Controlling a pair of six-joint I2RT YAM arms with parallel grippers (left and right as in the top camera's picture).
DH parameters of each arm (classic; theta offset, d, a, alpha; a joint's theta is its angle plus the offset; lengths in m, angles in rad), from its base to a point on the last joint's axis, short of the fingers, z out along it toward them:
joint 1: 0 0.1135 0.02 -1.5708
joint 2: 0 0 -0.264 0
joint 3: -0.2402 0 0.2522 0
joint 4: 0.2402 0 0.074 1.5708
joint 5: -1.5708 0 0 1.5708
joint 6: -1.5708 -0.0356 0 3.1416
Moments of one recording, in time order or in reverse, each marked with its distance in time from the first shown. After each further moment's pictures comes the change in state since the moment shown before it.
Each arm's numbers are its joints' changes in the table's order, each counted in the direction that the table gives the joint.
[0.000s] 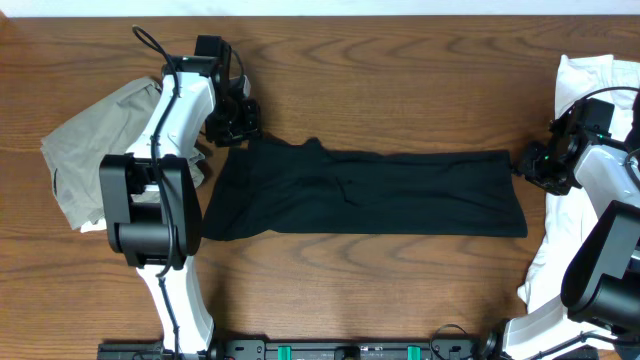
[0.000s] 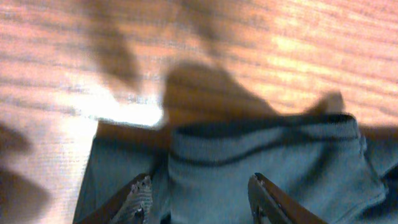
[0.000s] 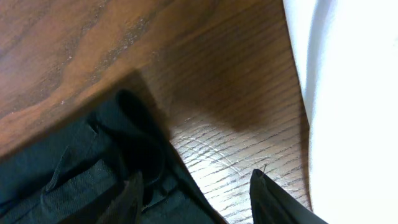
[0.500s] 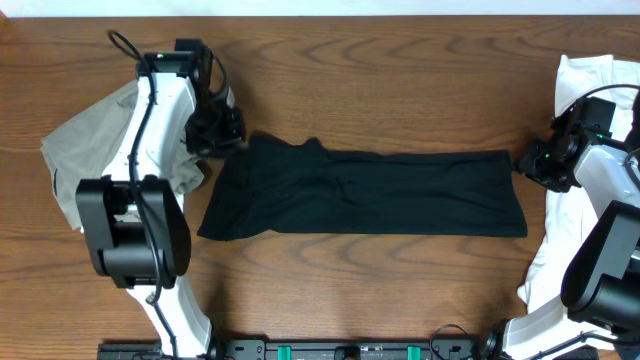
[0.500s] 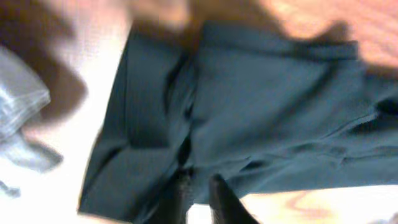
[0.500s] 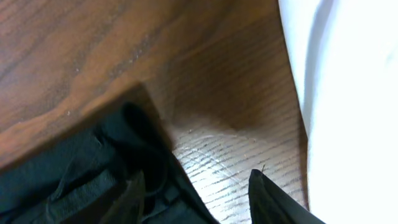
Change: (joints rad) left arm 0.034 -0.125 -0.001 0.229 0.002 -0.008; right arm 0.000 0.000 0.000 -0.024 0.000 0.000
